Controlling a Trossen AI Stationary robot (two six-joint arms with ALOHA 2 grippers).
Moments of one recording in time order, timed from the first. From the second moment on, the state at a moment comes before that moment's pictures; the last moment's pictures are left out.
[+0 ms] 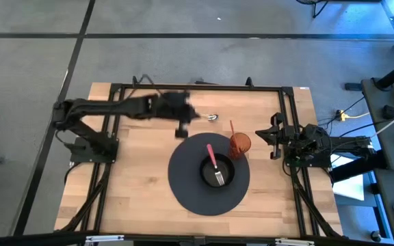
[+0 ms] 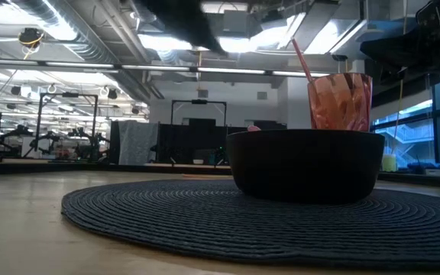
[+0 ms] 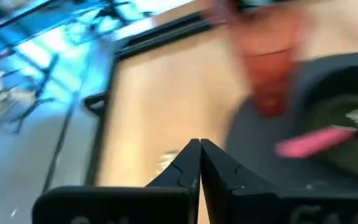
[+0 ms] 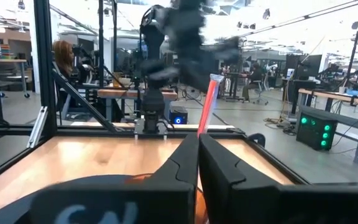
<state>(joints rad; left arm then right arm) 0.18 1.46 1.19 -0.29 -0.05 0.41 0.02 0.04 0.02 0.18 0.14 -0.08</state>
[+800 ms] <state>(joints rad) 0.52 1.98 1.39 -0.34 0.27 0.38 0.02 0.04 0.02 0.18 0.14 -0.10</state>
